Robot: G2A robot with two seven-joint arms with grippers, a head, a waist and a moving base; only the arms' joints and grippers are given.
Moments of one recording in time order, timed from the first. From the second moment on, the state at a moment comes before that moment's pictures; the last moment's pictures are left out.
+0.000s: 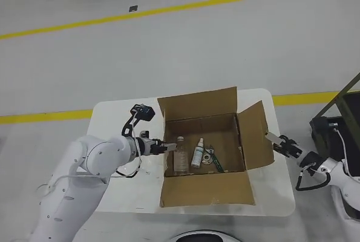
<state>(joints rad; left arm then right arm) 0.93 -1.15 -1.17 -1.87 0.69 0.17 -1.26 -1.51 -1.02 1.83 -1.94 -0.05 -0.03 0.84</state>
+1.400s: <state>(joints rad) 0.99 -1.12 -1.27 -1.94 0.56 0.23 -1.42 -1.55 -1.00 1.83 -2.02 -0.09 0.03 0.88</state>
